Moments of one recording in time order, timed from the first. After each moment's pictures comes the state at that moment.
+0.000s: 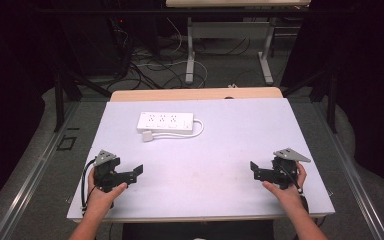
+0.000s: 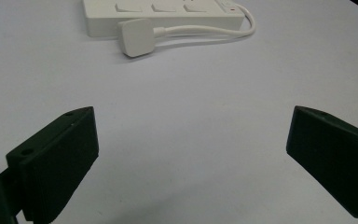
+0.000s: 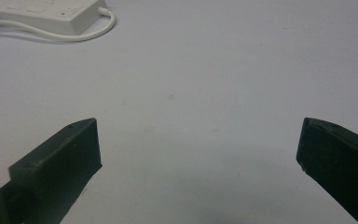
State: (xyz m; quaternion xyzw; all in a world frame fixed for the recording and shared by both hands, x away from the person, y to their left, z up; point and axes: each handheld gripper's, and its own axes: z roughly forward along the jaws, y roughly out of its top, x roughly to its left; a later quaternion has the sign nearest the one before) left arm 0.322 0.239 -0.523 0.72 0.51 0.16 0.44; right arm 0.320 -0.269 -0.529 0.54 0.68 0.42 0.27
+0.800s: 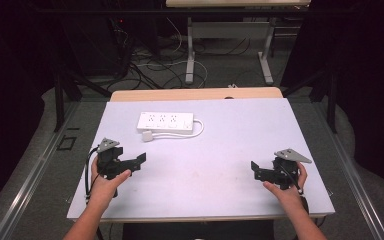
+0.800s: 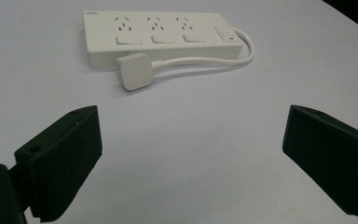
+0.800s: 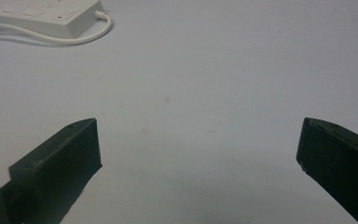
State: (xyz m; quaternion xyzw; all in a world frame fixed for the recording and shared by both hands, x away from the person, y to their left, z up) left arm 0.343 0.225 -0.496 0.71 0.52 0.17 0.44; right arm 0.318 -0.269 -0.528 0.54 0.68 0.42 0.27
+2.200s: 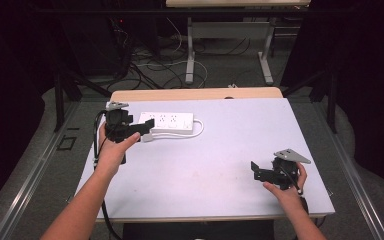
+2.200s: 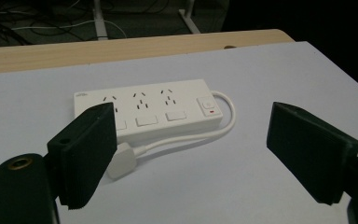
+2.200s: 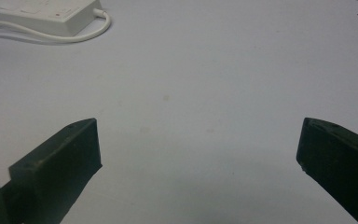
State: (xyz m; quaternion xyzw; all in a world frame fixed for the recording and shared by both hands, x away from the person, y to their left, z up) left arm 0.401 0.189 -0.413 0.71 0.52 0.18 0.44; right arm 0.317 -0.268 -0.529 0.54 0.68 0.41 0.28
